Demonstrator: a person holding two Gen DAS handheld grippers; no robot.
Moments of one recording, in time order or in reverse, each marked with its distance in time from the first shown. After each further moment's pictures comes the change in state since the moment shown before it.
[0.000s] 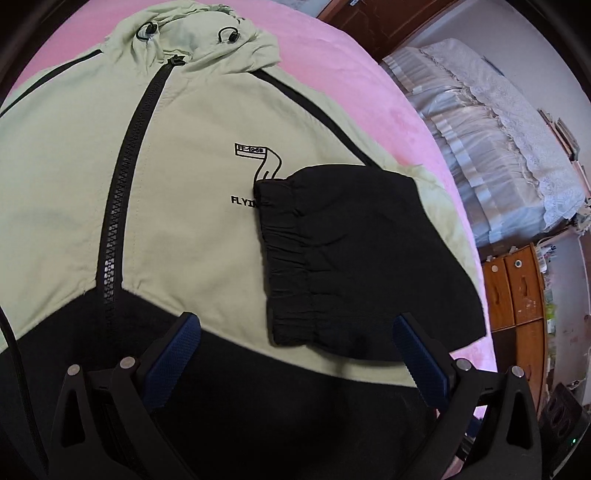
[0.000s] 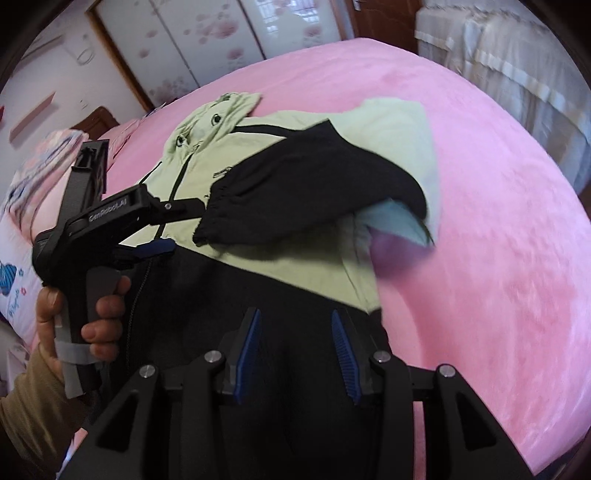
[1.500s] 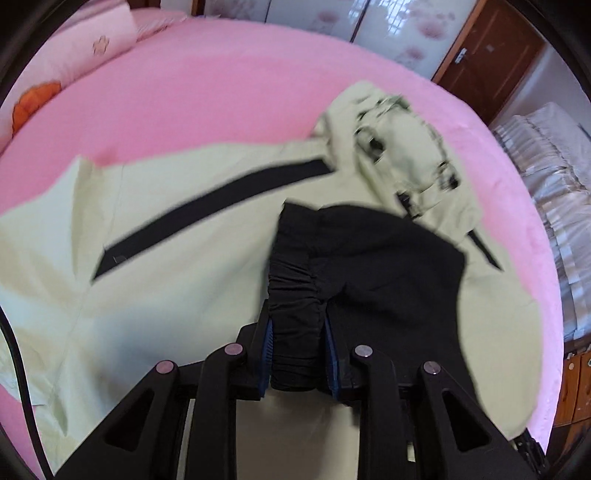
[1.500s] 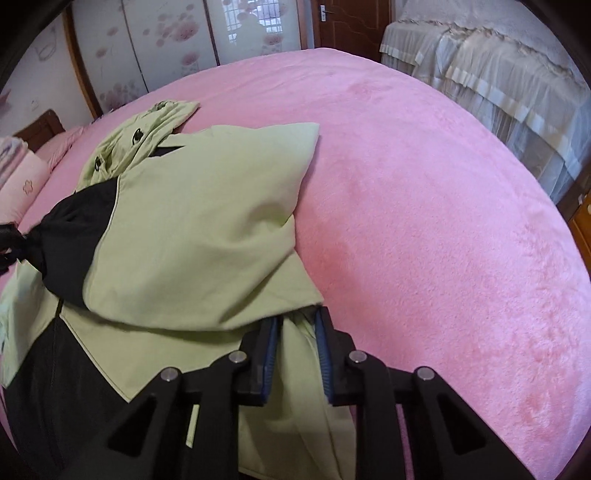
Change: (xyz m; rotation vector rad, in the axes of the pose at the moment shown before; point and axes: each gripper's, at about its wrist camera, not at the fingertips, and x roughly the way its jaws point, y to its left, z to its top) left arm -0.080 0.145 0.109 -0.207 -0.199 0.390; right arm 0.091 -0.003 0.078 -0.033 -0.063 -0.267
